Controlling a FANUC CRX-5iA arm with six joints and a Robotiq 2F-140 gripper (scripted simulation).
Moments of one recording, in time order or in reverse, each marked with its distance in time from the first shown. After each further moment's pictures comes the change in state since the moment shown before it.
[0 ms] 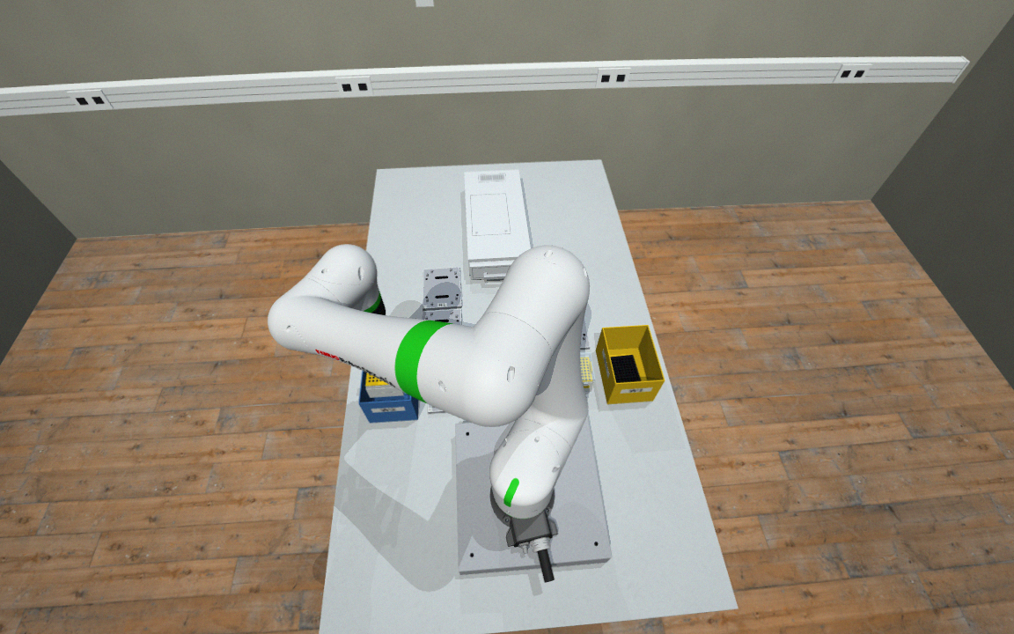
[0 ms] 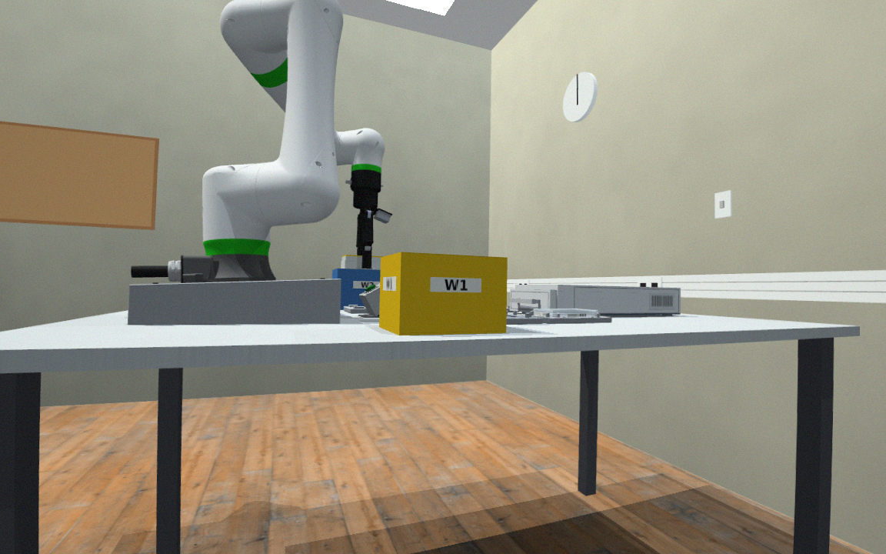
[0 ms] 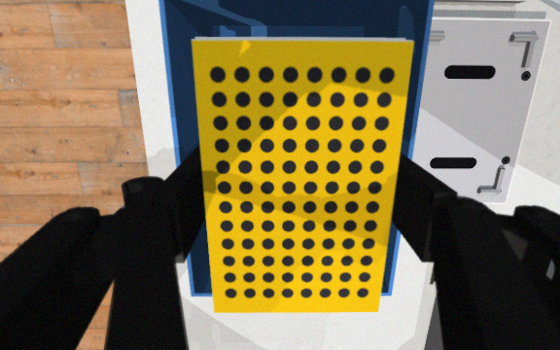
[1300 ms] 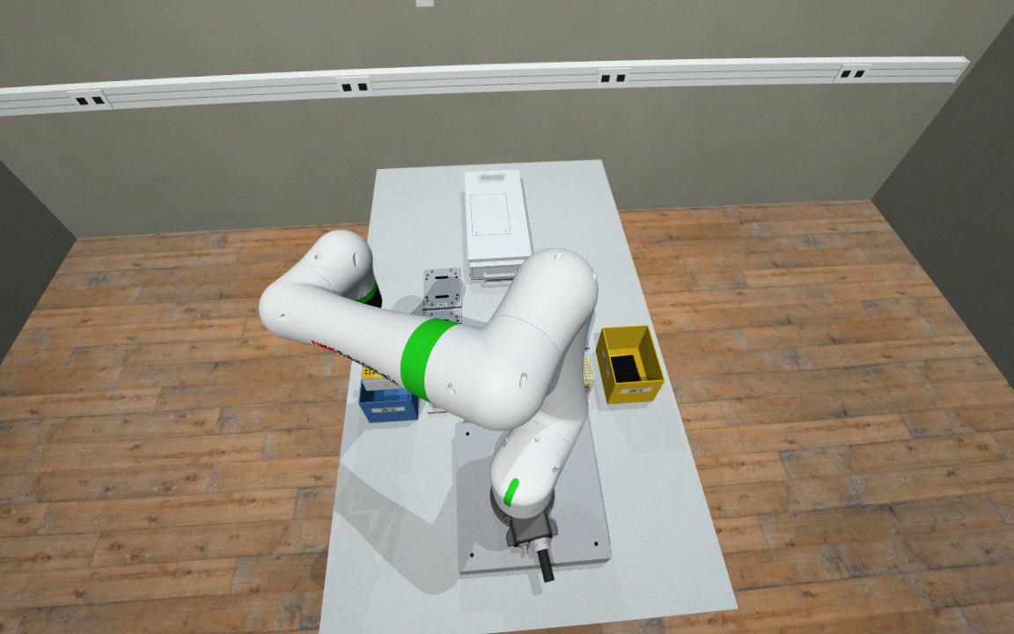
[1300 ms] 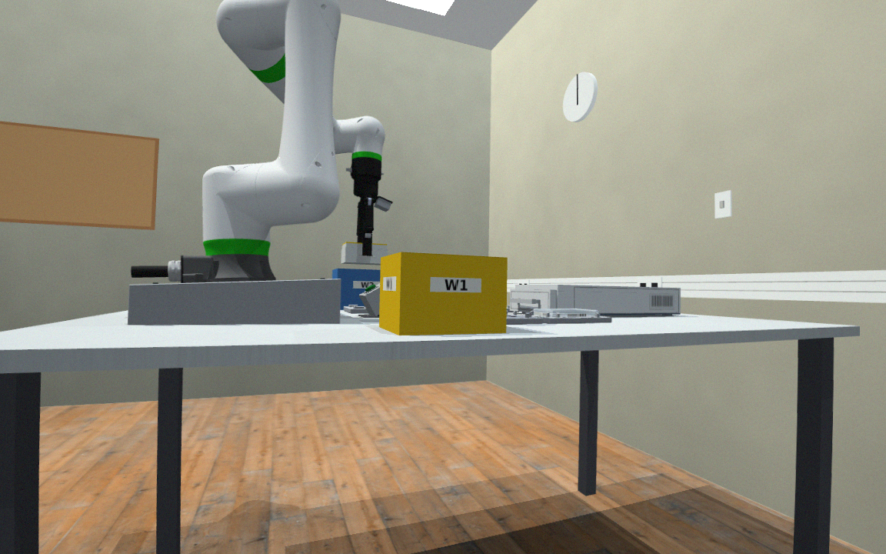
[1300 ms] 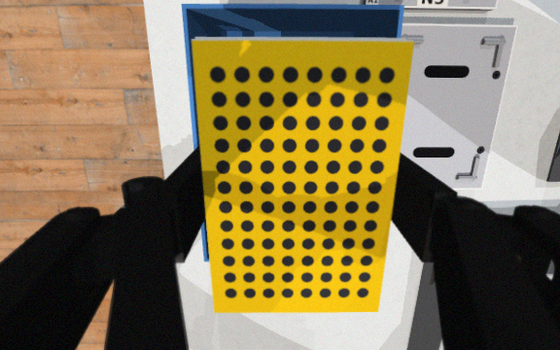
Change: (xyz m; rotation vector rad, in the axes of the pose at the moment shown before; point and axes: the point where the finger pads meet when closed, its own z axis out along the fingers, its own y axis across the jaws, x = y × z) arm 0.000 0.000 -0.038 0.000 0.000 0.000
